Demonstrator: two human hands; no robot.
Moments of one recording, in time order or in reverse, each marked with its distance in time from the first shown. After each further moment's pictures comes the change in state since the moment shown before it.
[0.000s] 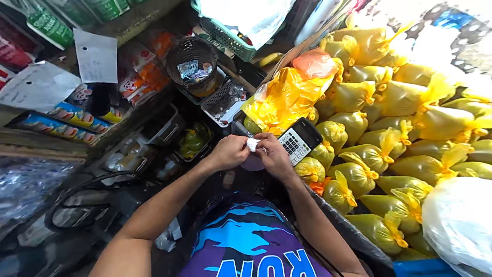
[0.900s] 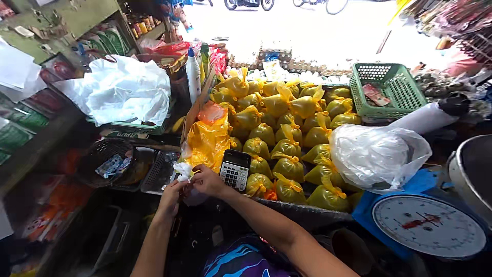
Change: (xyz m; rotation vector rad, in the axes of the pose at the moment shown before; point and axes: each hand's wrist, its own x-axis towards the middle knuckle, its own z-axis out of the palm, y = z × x) left_hand 0.086 -0.032 0.022 -0.802 0.174 -0.331; right_hand 0.053 0.061 -0.002 -0.124 0.149 0.012
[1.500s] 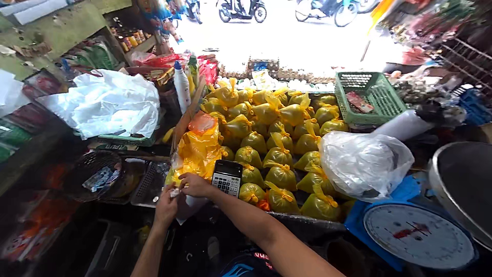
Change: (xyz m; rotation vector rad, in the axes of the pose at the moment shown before) left_hand 0.018 -0.031 -0.006 0.705 0.048 0.458; right_hand 0.046 0.028 -0.001 -0.007 -0.236 0.062
